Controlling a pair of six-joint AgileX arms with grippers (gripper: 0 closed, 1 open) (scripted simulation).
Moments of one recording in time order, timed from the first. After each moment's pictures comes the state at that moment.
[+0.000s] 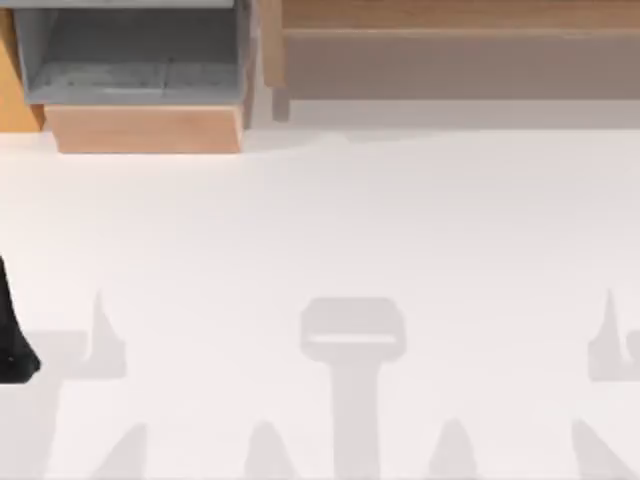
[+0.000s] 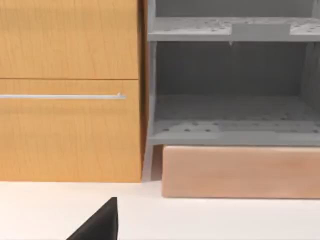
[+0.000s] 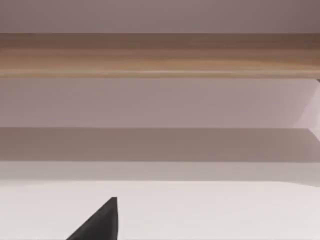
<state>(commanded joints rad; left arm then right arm) 0.00 0.00 0.00 0.00 0.00 0.00 0.00 0.00 0.00 0.00 0.00 0.00</state>
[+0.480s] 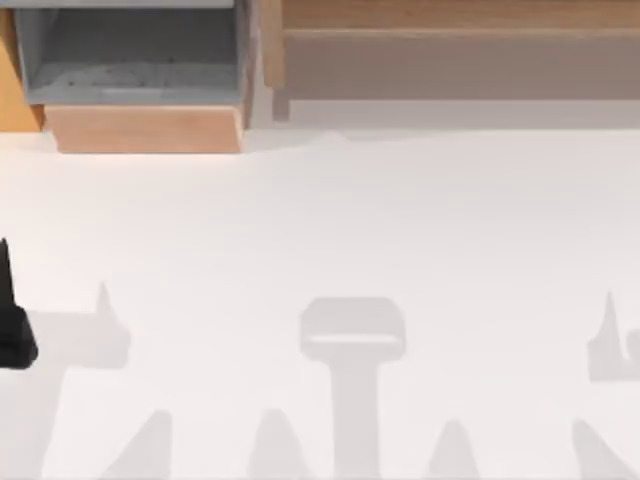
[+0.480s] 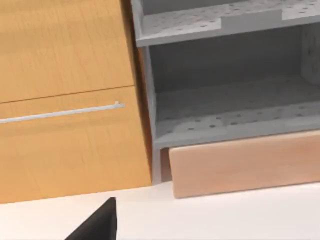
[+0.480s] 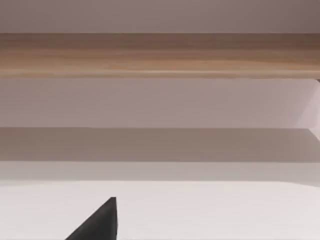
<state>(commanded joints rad) 0.03 0.21 0.08 0.09 0.05 0.14 0.00 0.00 0.00 0.00 0.00 0.00</state>
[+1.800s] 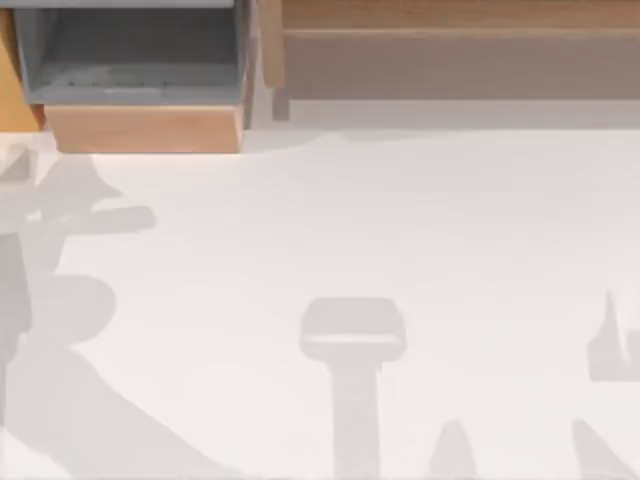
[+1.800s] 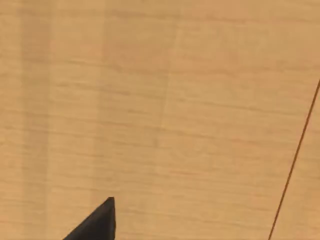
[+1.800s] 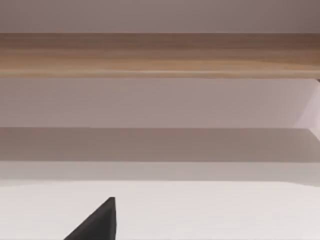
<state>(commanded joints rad) 0.38 2.10 1.00 1.07 0.43 1.46 0.00 0.00 0.00 0.00 0.00 0.00</state>
